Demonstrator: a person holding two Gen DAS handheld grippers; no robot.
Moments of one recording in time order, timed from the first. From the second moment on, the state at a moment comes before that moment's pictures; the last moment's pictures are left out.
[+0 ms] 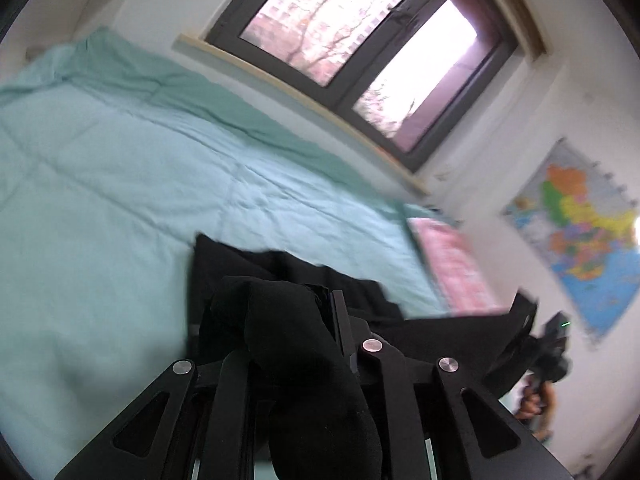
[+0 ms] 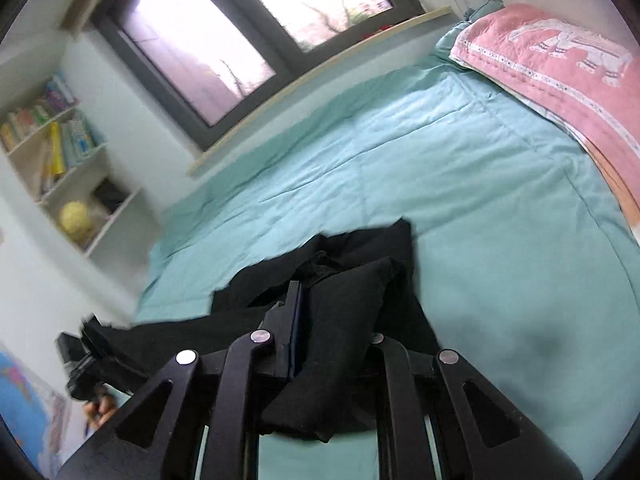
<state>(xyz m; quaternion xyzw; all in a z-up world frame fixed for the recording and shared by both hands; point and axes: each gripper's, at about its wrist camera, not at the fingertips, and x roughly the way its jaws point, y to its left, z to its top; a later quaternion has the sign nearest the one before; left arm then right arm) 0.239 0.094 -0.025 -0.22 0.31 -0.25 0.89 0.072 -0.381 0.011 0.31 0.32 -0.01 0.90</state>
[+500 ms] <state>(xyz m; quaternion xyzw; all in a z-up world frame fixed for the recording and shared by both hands) 0.377 0.041 -0.177 -0.16 0.43 -0.15 0.87 0.232 -0.373 -0.167 0.20 0.44 -0.12 0.86</state>
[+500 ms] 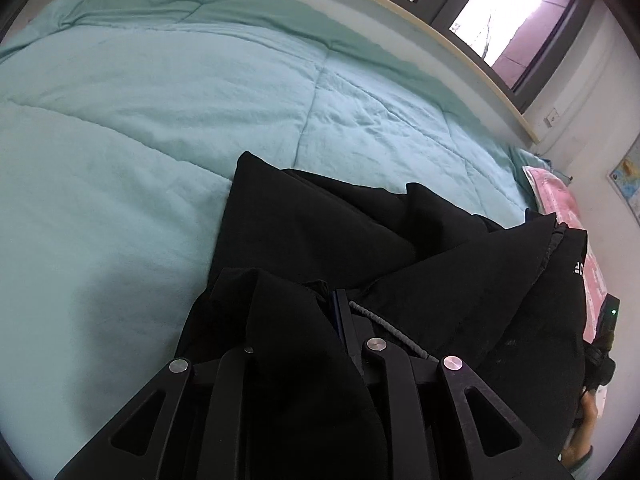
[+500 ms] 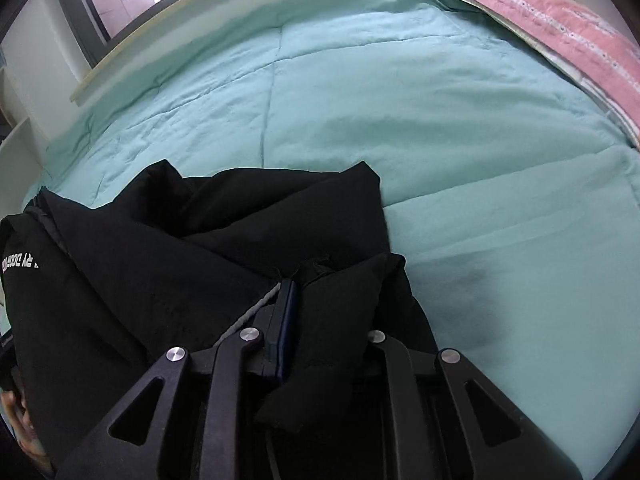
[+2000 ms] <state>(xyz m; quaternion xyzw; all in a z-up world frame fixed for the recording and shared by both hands) 0.398 0.082 -0.106 -0.14 0.42 -0.28 0.85 0.250 -0.414 -0.117 0.10 0.42 0.03 0.90</state>
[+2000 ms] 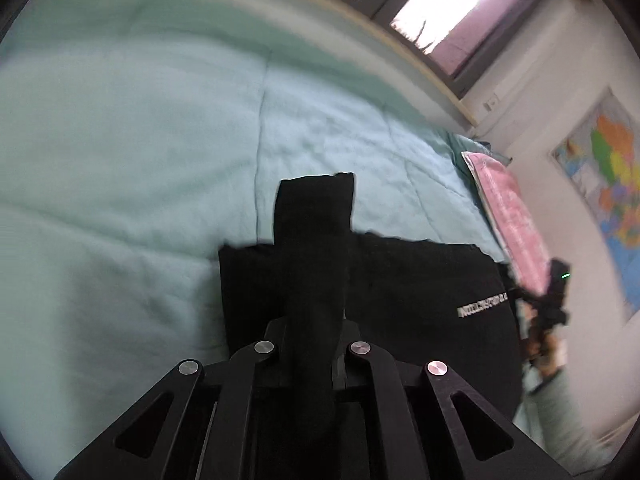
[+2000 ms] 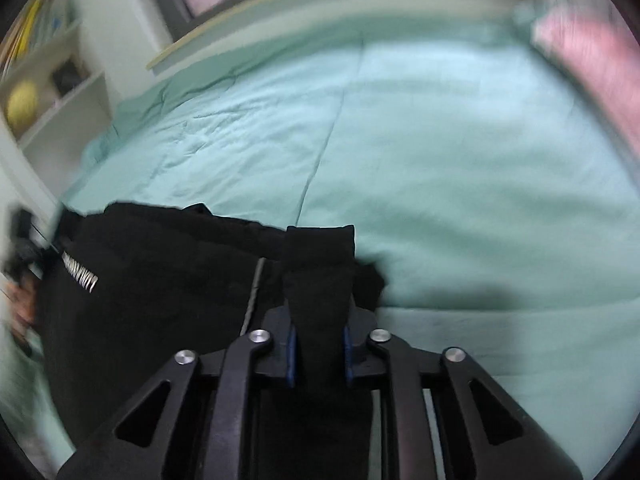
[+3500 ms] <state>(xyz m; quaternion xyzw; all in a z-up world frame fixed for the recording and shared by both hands) 0.290 -0.071 -0.111 -0.14 0.47 -0.24 0.84 0.202 -0.210 -0.079 0.08 0.45 0.02 0.89</state>
